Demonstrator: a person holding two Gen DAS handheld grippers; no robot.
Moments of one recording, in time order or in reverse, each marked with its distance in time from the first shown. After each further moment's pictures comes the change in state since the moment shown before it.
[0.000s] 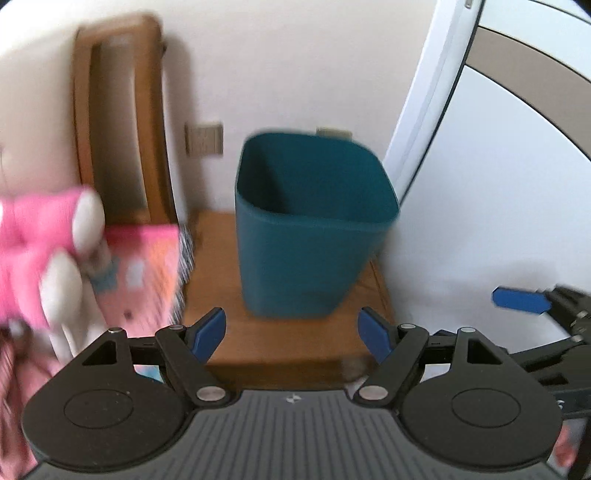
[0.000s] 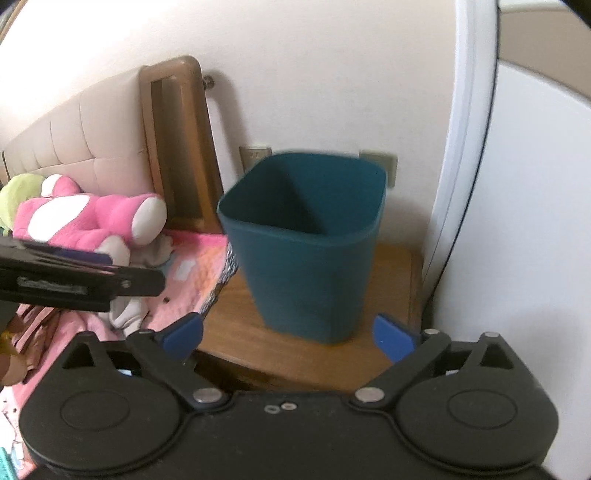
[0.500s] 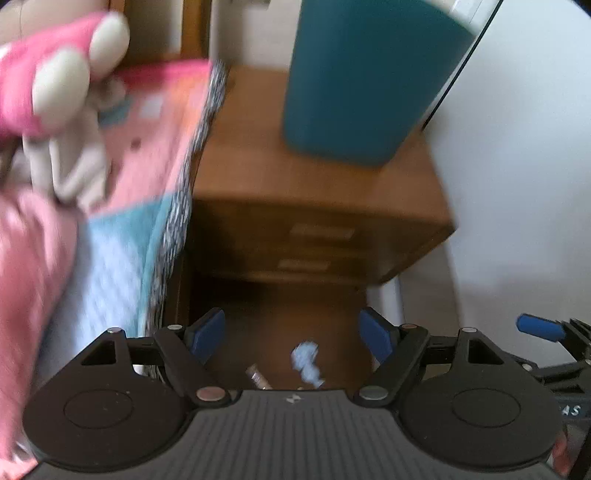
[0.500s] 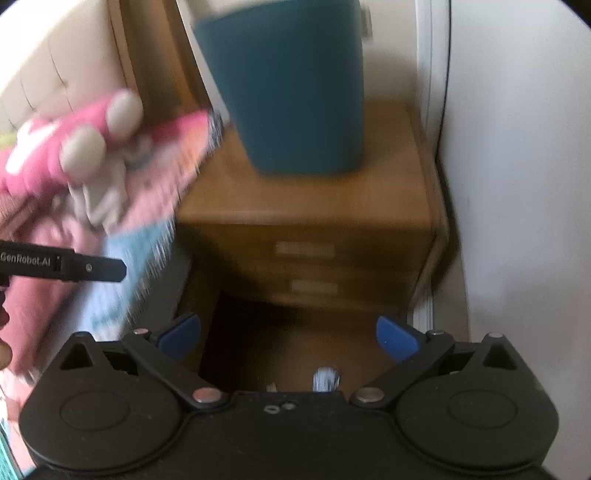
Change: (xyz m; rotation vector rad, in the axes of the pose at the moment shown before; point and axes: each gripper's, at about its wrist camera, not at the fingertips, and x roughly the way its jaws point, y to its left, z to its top) left arm 0.101 0.070 -0.184 -0.077 0.224 0.044; right arm 0.074 0.009 -0.200 0.148 0.189 -0.012
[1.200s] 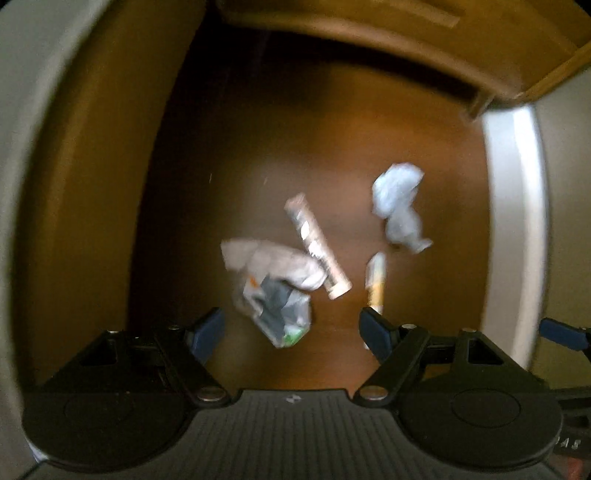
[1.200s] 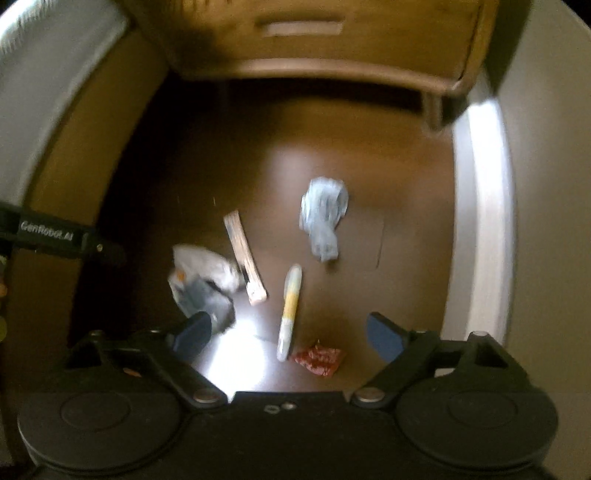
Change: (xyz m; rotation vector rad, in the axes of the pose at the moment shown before) left arm 0.319 0.052 -0.239 -0.118 0.371 0.171; right arm 0.261 -0.058 -0.261 -0.075 0.348 0.037
